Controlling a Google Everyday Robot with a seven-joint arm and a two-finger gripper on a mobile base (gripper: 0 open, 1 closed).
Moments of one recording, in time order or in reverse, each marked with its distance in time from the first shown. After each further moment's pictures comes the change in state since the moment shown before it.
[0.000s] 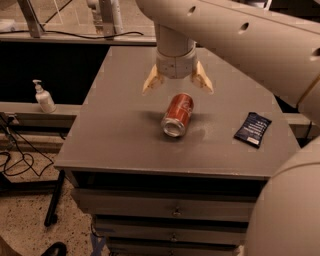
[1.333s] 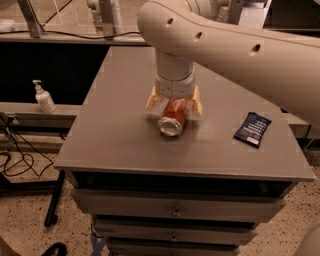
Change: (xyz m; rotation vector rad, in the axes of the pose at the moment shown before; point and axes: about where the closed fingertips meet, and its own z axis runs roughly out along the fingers) arm 0.036 0.014 0.030 -0.056 0.005 0.122
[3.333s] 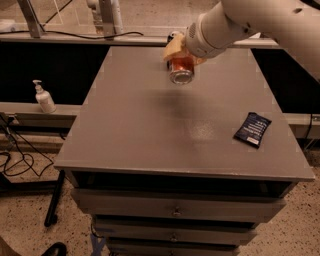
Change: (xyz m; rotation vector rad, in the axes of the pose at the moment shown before) arm -0.122 0.011 -0.077 -0.577 -0.404 -0.212
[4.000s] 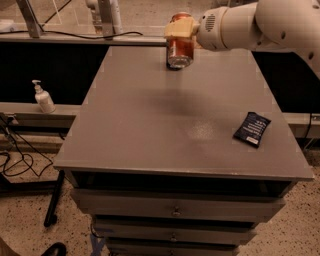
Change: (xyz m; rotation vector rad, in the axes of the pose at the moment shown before) arm -0.041 0.023 -0.029 -0.339 -0.258 -0.053
